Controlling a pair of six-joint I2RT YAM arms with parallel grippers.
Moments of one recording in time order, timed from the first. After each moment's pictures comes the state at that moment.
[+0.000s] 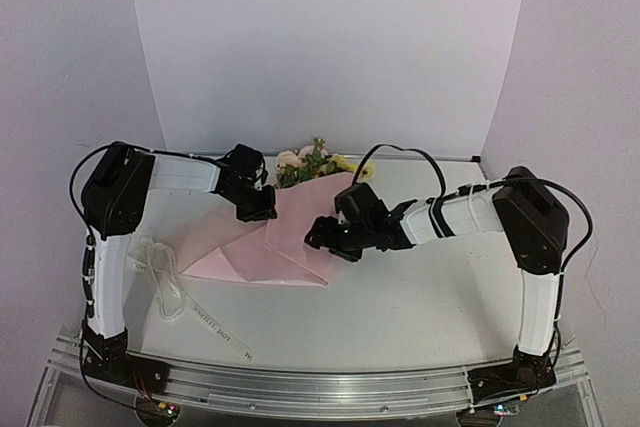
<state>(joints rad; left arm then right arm) -0.52 2.15 1.51 -0.34 0.24 -0.59 0.87 2.02 1.27 -0.01 -0.06 0.90</state>
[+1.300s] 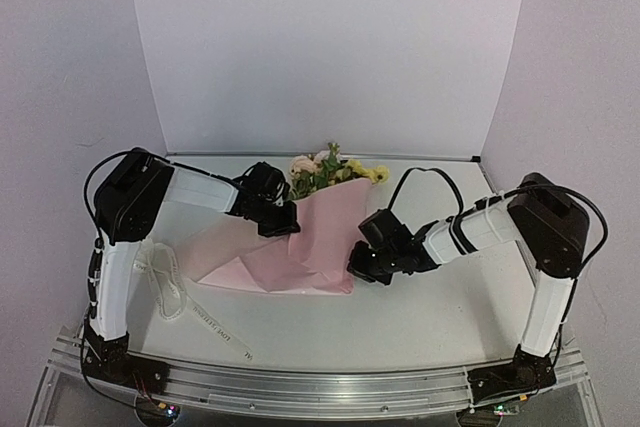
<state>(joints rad) -0.63 2.19 1.44 -0.14 0.26 -0.66 0.84 1.92 0.99 0.01 0.05 1.04</state>
